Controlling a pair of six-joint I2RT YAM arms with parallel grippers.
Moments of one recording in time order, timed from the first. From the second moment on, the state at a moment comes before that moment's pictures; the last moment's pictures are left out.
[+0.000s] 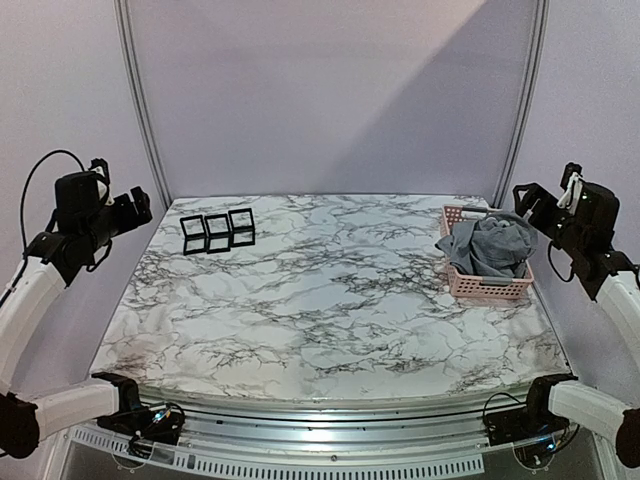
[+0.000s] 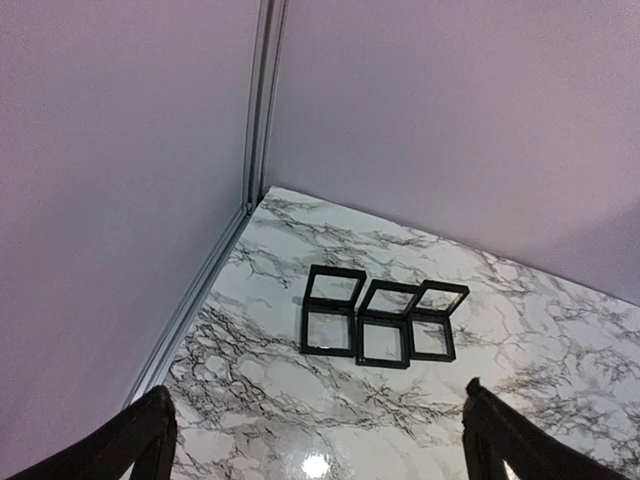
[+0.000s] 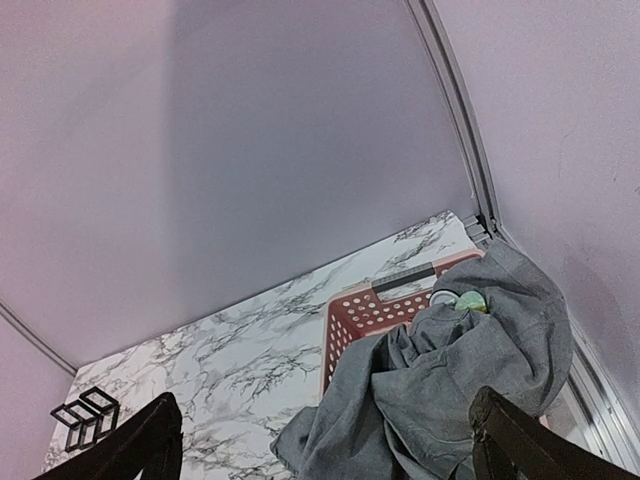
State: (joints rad) left arm -0.08 0.91 0.94 -0.37 -0.26 -0.30; right arm -0.05 0.87 0.79 -0.09 -0.08 0.50
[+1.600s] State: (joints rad) left arm -0.08 1.00 1.03 -0.45 -0.22 -0.21; right arm -0.03 1.93 1.32 -0.42 0.15 0.55
